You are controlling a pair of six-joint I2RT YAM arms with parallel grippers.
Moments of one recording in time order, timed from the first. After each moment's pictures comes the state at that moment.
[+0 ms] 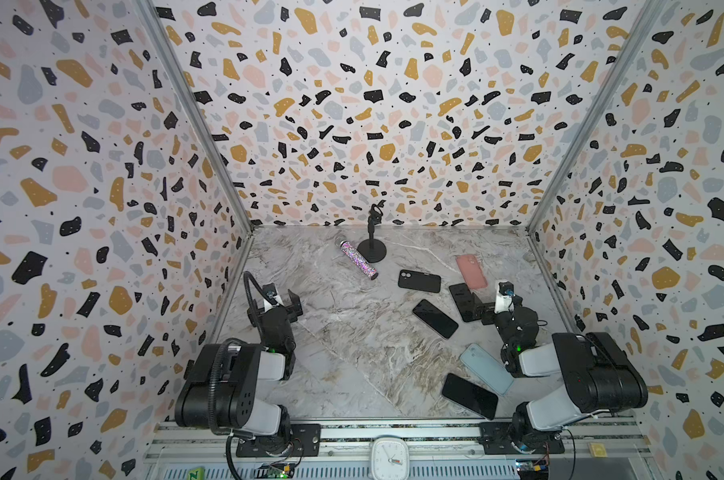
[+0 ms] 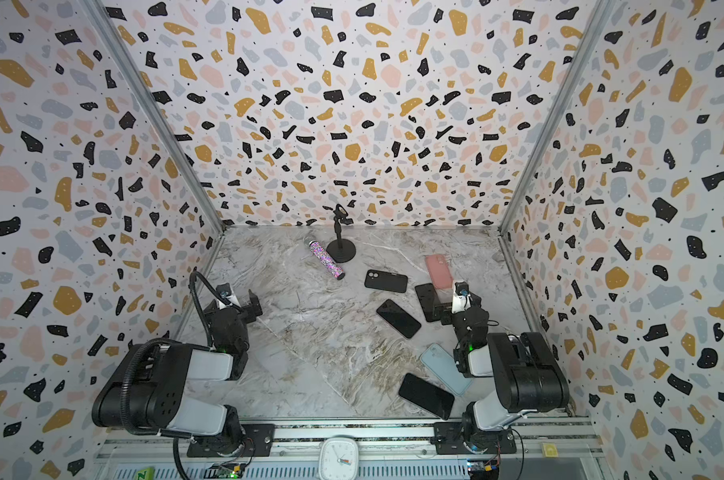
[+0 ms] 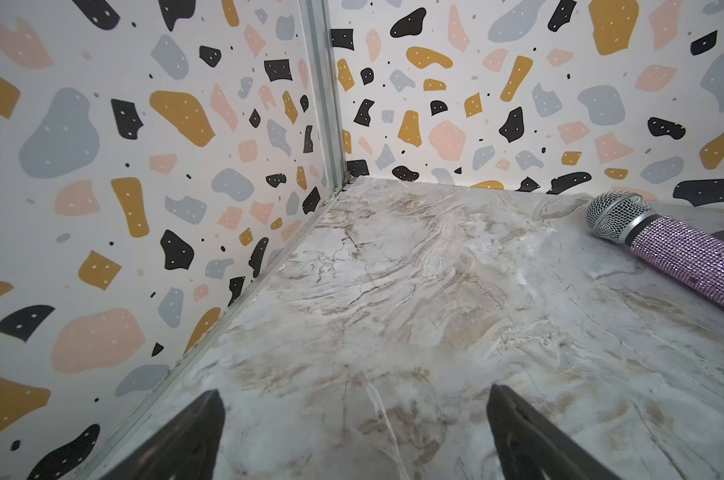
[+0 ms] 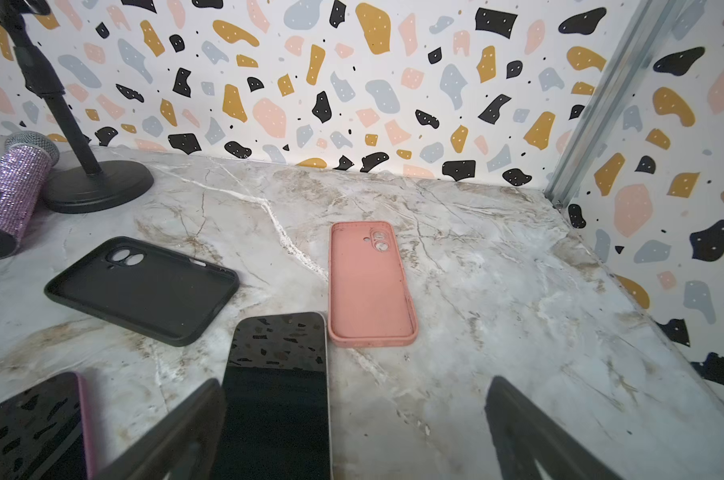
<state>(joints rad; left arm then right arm) -0.01 1.47 0.22 1.06 -0.41 0.01 0.04 1.53 0.22 1.13 -0.09 -0.08</state>
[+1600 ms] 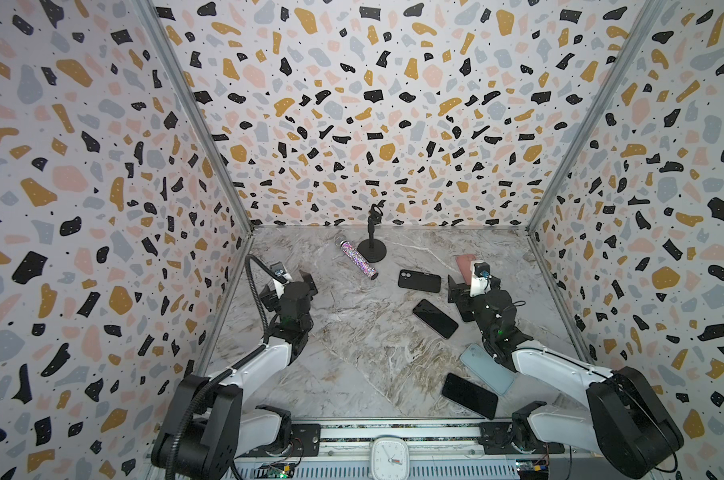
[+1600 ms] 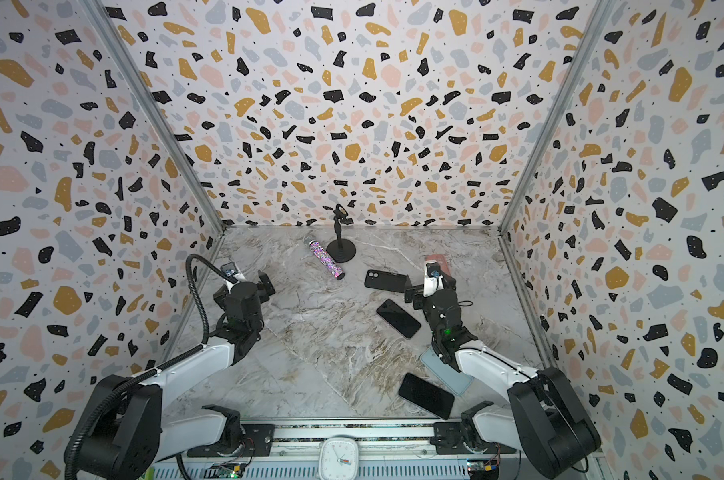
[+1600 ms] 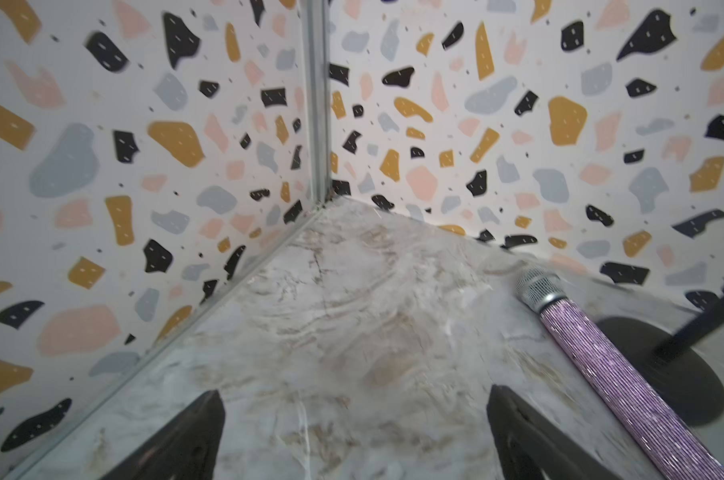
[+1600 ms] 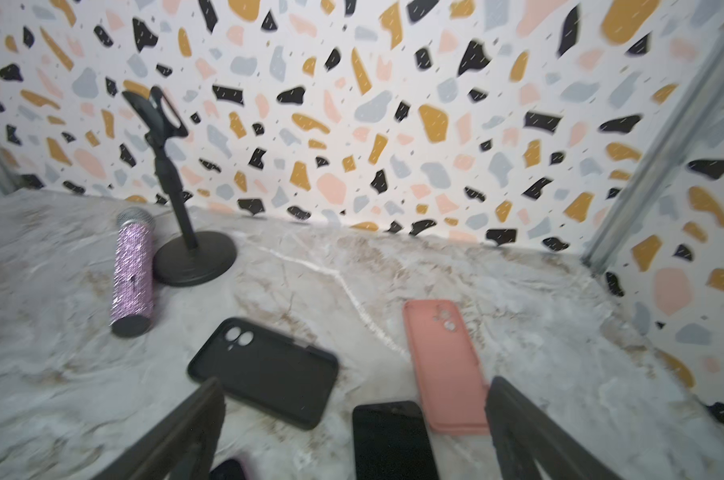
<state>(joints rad) -0.29 1.24 0.55 0.33 -0.67 -0.31 0.50 1.23 0.49 0.52 0.27 0.04</state>
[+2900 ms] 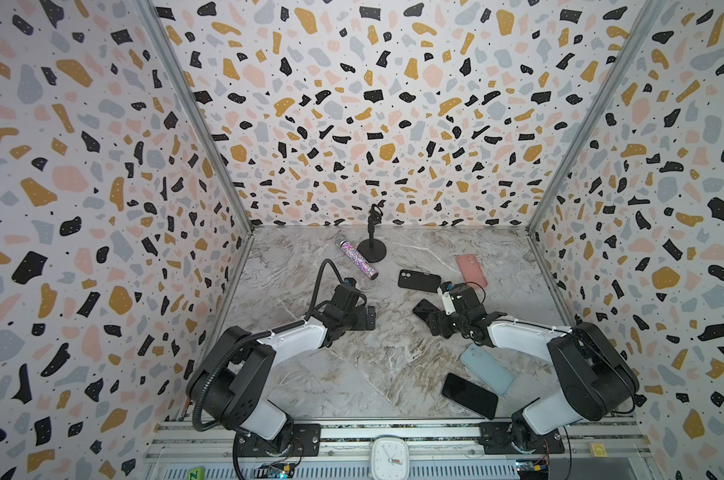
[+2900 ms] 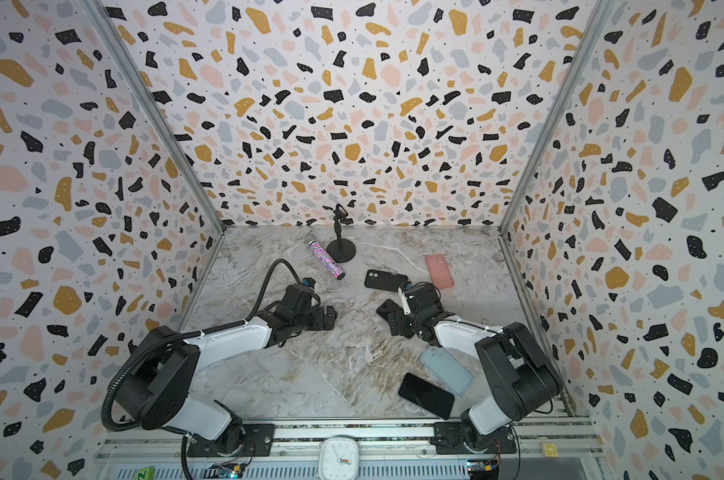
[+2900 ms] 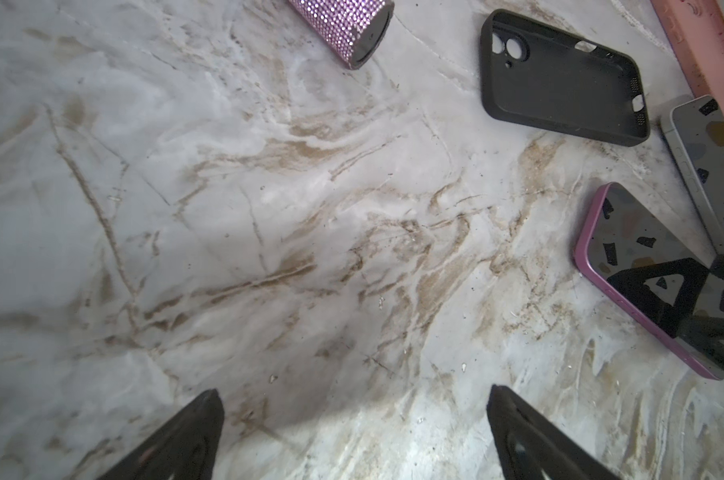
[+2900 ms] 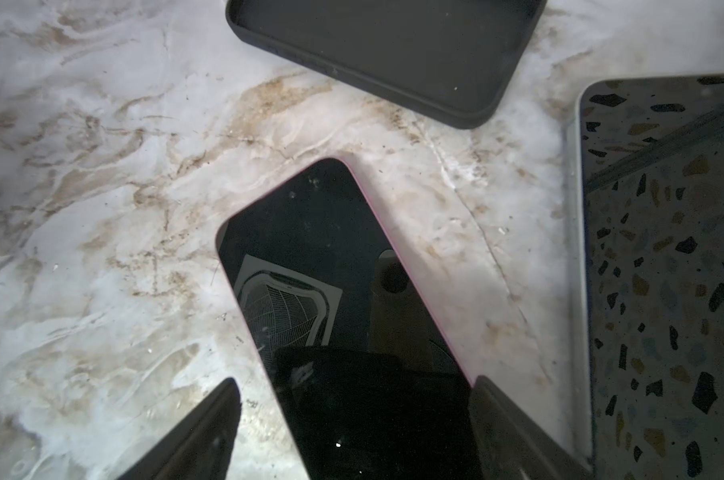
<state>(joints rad) -0.56 1.53 0.73 -0.07 -0.01 -0.43 0.49 1.54 0.67 -0.03 -0.06 0.21</state>
